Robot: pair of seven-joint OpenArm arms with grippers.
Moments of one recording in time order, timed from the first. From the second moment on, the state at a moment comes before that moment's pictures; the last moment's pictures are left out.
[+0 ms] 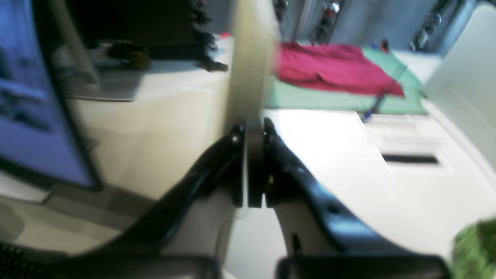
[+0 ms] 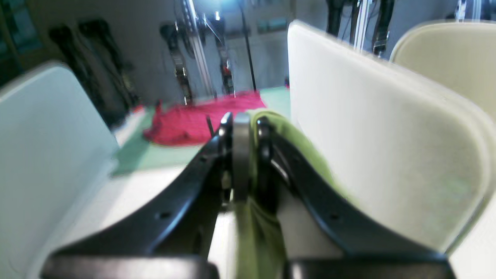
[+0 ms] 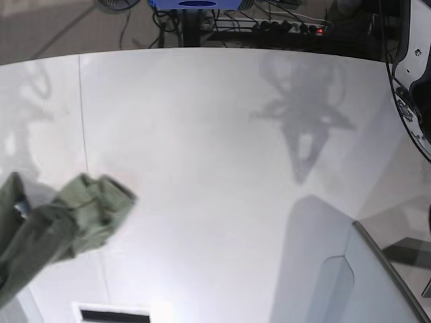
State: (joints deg) left arm -35.5 -29.4 -28.7 86.6 -37.6 -26.7 56.7; right arm 40.2 31.4 20.7 93.1 38.5 10.1 -50.7
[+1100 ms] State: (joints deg) left arm 2.3 -24.0 -12.3 88.7 -37.9 -27.1 46.9; right arm 22.7 20.1 25.9 97.6 21.7 10.8 -47.7
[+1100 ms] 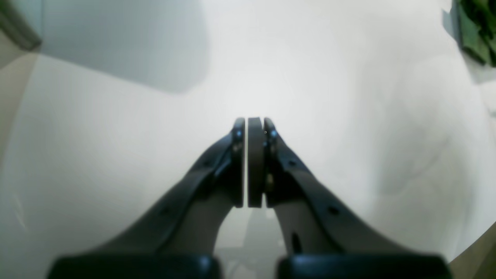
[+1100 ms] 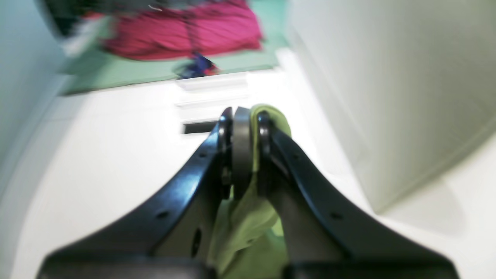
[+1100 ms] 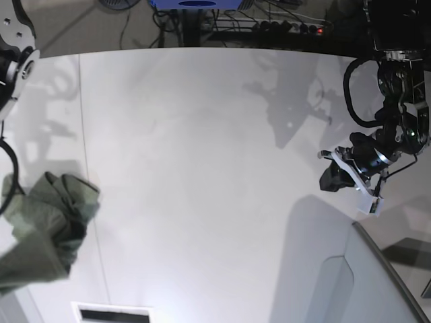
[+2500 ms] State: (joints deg) left arm 3.9 -24.4 -12.7 84.7 -37.8 -27.1 46.4; right arm 8.5 24.1 52.1 69.2 1.3 3.0 -17.8
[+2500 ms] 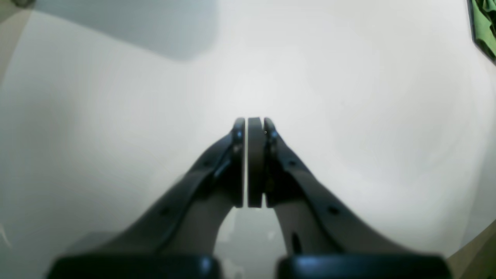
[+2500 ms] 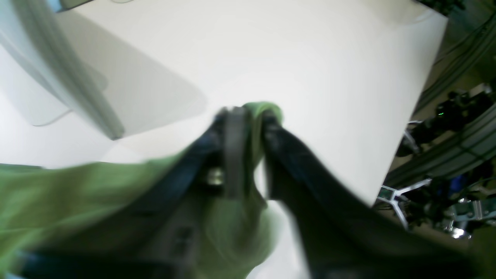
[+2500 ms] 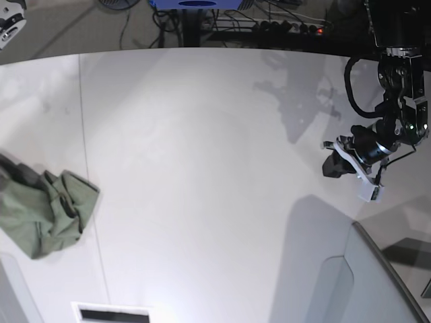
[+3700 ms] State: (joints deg) left arm 12.1 -22.3 -32.9 85.1 -37.7 -35.1 46.4; right arm 19.5 12.1 13.2 51.7 0.8 18.6 -26.7
